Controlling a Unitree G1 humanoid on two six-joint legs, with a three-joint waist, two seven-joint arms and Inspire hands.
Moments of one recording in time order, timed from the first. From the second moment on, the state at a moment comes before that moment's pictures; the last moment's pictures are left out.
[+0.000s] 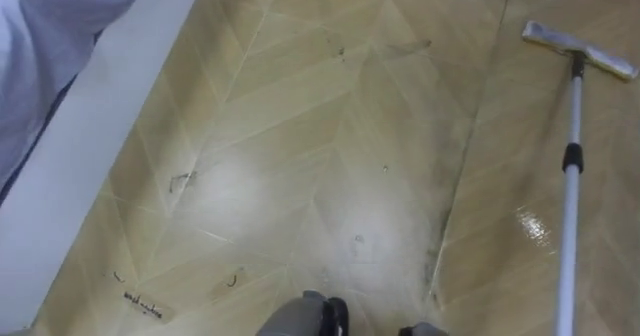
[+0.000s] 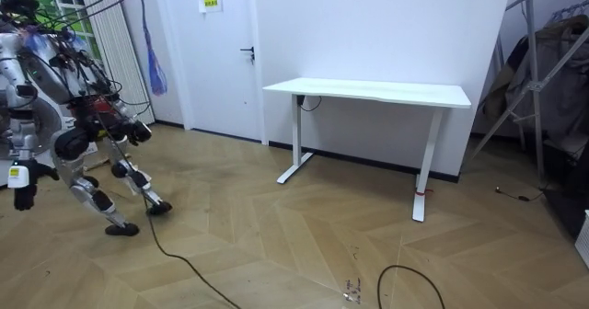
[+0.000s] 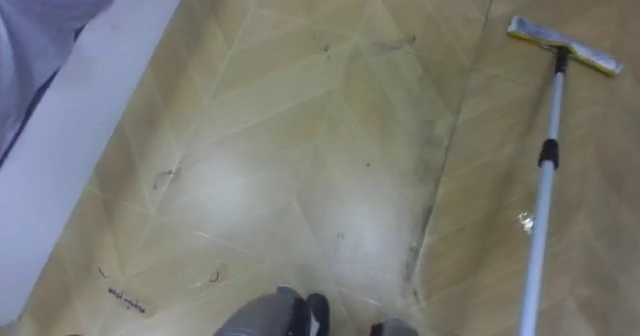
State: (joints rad) left arm 0.00 0.20 -0.13 1.00 -0.18 0.21 0.22; right arm -0.16 -0.43 0.25 1.44 0.50 0.28 -0.08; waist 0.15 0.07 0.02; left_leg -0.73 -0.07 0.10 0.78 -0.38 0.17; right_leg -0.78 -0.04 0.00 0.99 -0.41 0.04
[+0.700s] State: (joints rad) left arm 0.08 0.21 -0.12 1.03 -0.19 0.25 0.28; right arm -0.49 -0.42 0.19 1.46 0.45 0.29 -0.11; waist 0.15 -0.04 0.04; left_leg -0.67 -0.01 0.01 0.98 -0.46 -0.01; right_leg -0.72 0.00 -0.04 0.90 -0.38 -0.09
